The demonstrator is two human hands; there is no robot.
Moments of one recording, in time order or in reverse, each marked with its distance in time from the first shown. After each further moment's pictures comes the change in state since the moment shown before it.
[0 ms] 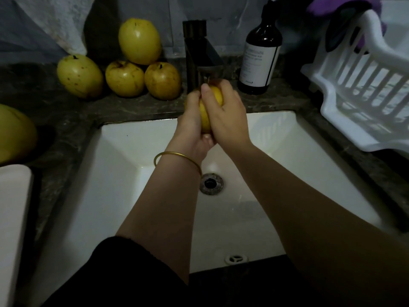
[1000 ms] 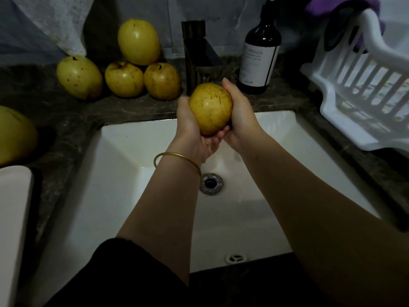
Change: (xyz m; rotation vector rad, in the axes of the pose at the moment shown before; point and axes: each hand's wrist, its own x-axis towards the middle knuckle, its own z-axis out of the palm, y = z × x) left_hand -0.006 0.003 0.001 0.190 0.098 -0.131; right_hand 0.012 -0.003 -0.014 0.700 -0.102 0.607
